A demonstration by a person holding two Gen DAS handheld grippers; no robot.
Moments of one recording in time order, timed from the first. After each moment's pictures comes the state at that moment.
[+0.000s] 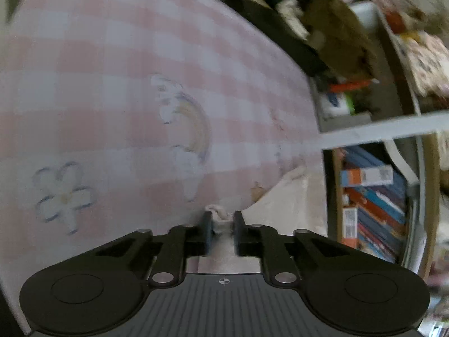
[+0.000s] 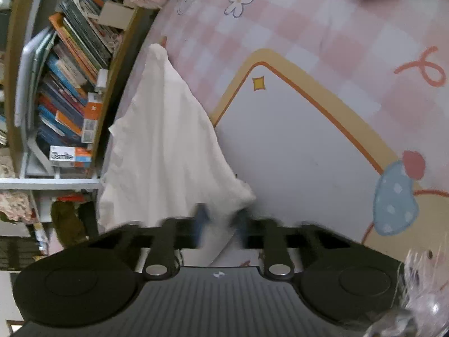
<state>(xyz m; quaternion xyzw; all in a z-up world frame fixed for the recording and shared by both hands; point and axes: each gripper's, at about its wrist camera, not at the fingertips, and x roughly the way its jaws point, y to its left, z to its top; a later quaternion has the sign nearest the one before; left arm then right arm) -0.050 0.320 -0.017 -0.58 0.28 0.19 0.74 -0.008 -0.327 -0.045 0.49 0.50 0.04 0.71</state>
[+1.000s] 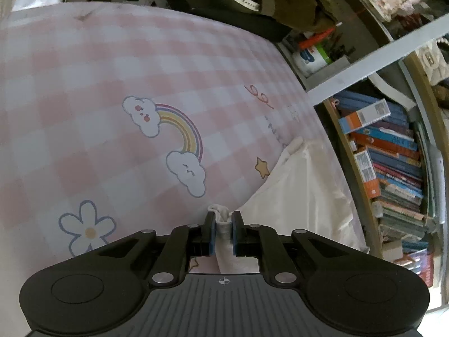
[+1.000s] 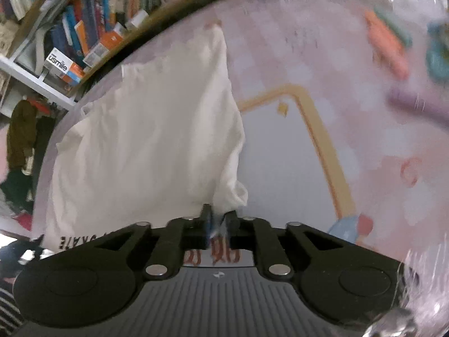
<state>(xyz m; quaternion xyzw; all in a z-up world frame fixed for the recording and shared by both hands) -0.058 0.311 -0.008 -0.46 0.35 0.15 0.80 -0.024 -0.295 0.000 0.21 0.50 0.07 0.84</state>
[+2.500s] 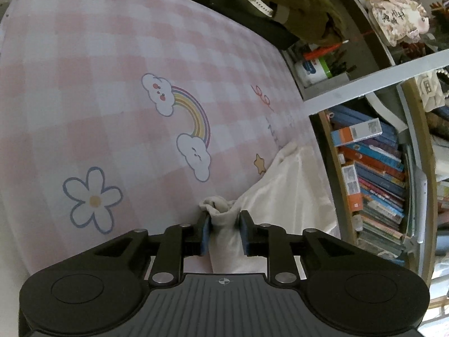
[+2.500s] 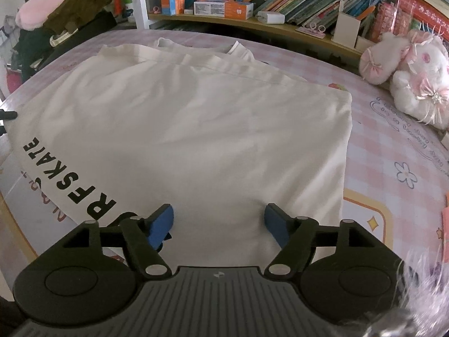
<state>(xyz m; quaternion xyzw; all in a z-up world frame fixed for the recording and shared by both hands) -0.076 0.312 -0.018 -0.53 0.32 0.13 0.78 -0.015 -0.181 -0.032 -0.10 0.42 0.22 0.88</state>
